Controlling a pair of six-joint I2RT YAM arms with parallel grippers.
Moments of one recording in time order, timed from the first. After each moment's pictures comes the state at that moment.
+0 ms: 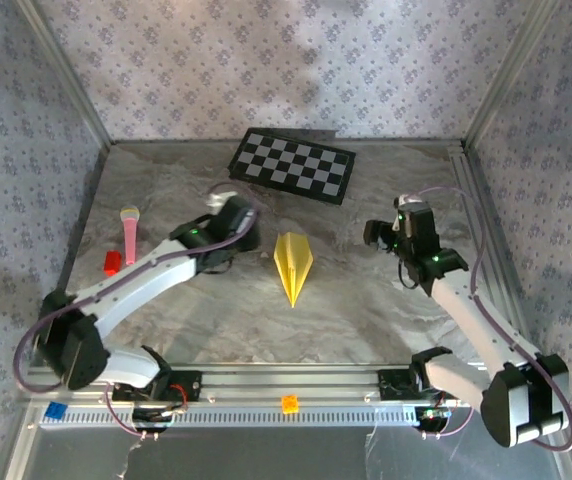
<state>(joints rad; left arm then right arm) -0.70 1.34 1.05 -0.63 -0.42 -0.72 0.27 1.05 0.76 -0.35 0.14 0.31</state>
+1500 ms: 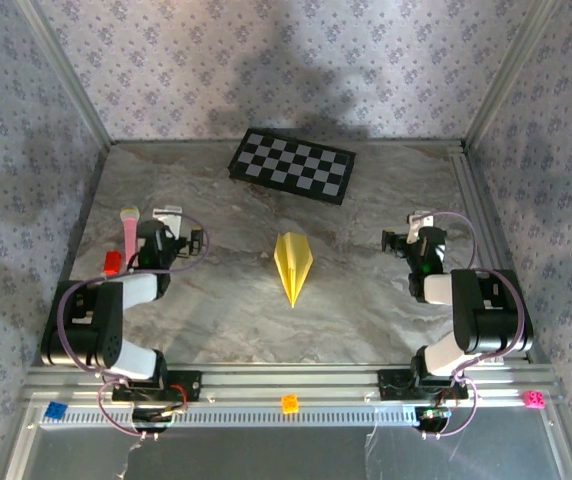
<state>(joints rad) -0.06 1.45 0.45 0.53 -0.03 0.08 -0.02 1.52 0.38 0.69 0.04 -0.04</state>
